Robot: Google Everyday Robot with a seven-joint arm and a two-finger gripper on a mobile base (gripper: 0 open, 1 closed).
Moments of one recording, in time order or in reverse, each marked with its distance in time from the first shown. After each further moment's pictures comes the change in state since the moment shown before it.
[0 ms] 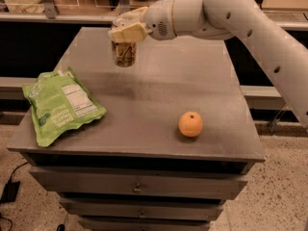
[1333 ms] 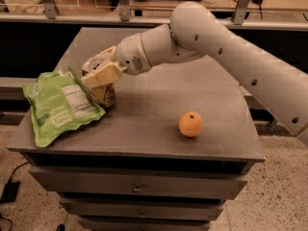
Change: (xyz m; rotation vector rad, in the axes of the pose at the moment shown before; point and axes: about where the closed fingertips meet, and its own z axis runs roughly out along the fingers) arm 0.047 0.121 0.054 -0.297 0.128 0.056
